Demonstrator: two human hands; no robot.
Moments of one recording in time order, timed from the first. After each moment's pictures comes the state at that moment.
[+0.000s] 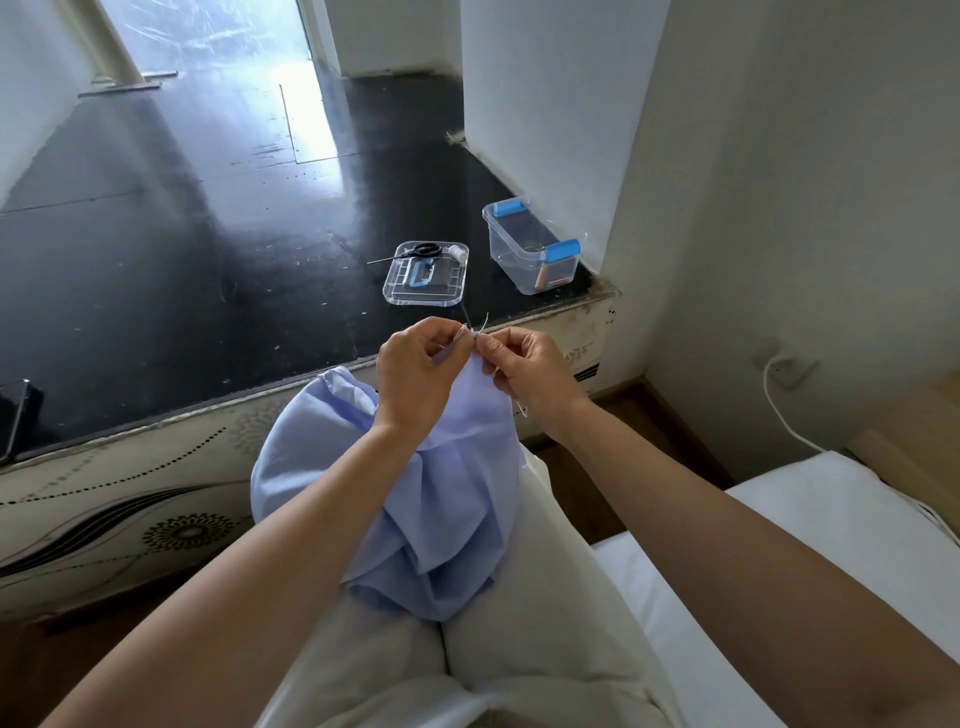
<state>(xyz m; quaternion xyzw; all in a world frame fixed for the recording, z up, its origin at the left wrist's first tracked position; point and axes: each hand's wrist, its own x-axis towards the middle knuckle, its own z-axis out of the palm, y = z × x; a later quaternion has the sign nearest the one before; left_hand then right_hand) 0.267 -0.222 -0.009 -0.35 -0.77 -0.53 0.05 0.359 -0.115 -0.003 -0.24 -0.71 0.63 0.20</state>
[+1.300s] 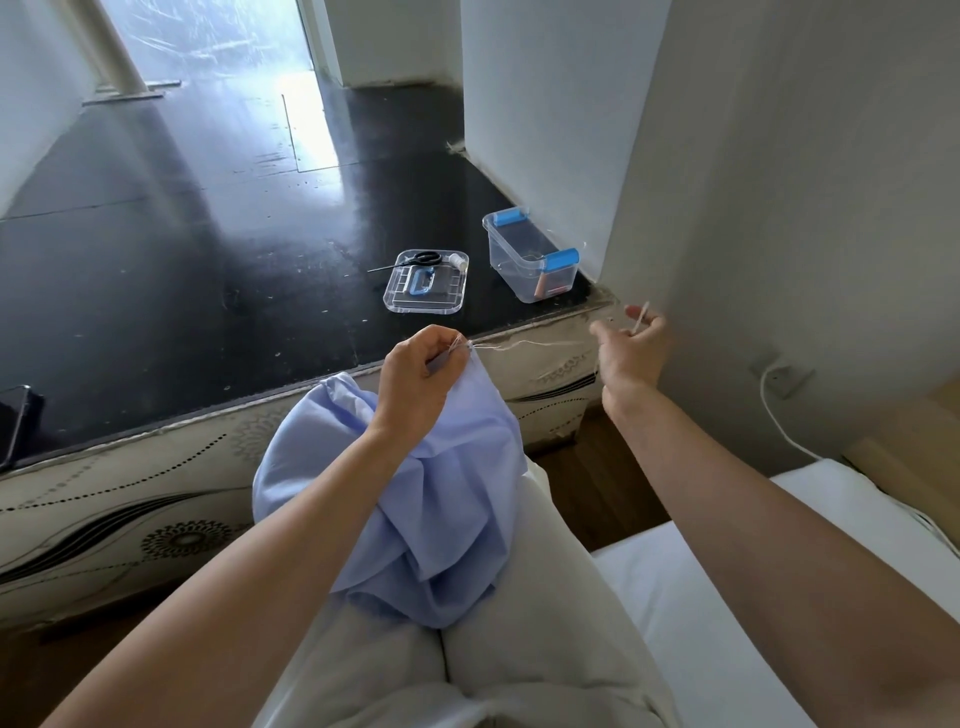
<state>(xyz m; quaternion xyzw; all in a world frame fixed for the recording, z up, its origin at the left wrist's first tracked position) 0.261 -0.227 -0.013 -0.39 -0.76 -0.53 0.00 0.379 -0.052 0.007 -0.50 -0.52 0.57 0.41</state>
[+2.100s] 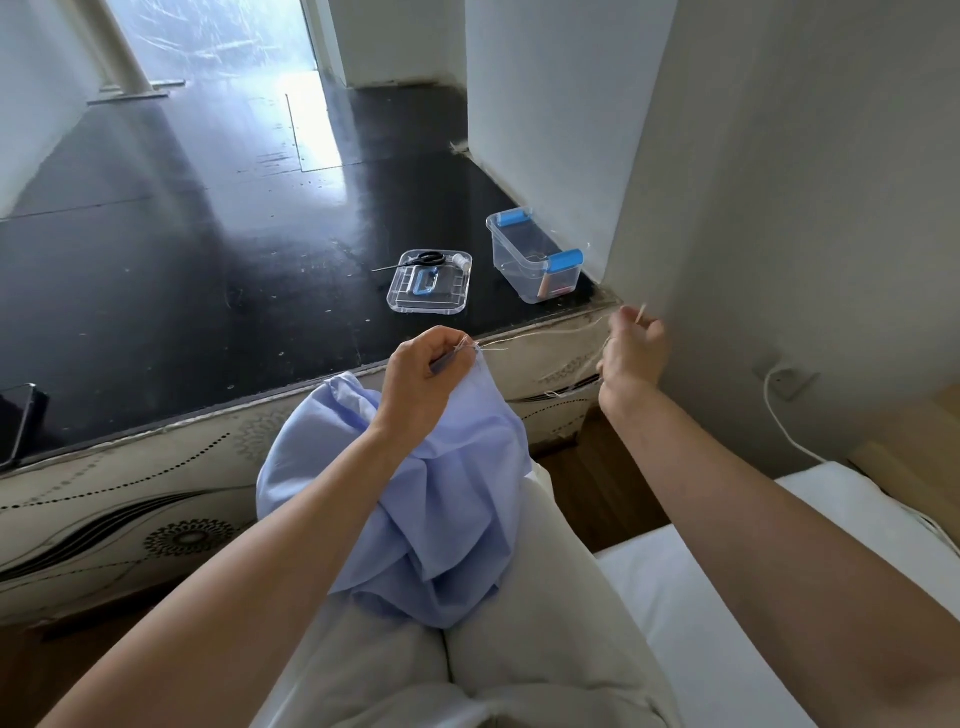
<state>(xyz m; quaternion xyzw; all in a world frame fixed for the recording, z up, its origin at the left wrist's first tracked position) 0.262 -0.230 -0.008 -0.40 -0.75 -0.52 -0.01 0.370 -0.045 -0.005 -0.51 -0.46 0.60 0.41</state>
